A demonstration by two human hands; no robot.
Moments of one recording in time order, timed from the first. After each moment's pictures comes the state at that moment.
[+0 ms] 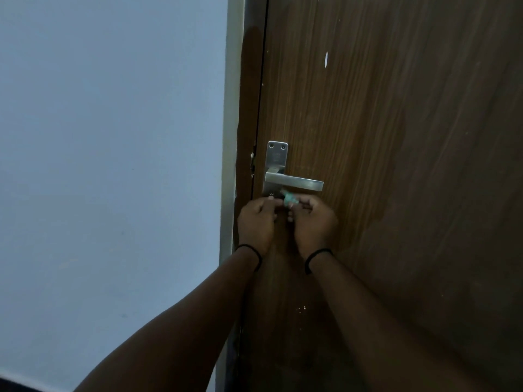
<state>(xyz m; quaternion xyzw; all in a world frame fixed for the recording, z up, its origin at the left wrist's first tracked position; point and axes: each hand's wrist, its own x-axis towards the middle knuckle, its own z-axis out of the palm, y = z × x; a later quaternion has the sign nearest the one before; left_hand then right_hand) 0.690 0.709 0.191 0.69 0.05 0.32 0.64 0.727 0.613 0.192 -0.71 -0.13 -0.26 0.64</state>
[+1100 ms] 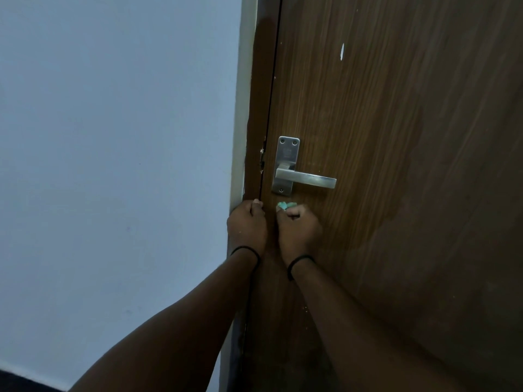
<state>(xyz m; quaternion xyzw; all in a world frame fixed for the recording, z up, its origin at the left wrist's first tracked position) 0.705 0.738 0.164 0.71 0.16 0.40 0.56 0.723 0.656 0.167 -0.76 -0.08 -0.28 0.59</state>
